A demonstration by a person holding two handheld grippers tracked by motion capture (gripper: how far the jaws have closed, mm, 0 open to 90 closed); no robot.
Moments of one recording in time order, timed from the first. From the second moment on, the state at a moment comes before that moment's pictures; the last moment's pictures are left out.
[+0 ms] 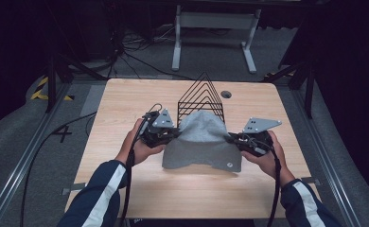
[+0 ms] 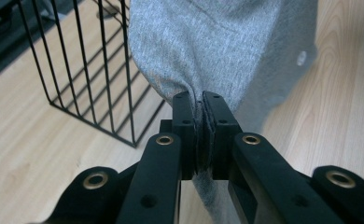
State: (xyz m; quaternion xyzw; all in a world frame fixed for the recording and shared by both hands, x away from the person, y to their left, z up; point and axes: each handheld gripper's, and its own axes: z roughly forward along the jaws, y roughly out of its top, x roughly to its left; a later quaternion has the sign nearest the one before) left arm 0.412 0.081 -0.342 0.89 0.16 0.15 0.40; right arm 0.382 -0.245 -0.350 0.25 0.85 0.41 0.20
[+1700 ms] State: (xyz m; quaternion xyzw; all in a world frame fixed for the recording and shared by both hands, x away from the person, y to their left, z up) left arm 0.497 0.056 -0.181 0.84 0.17 0.26 0.45; right arm 0.475 -0.251 -0.186 0.28 0.78 0.46 0.31
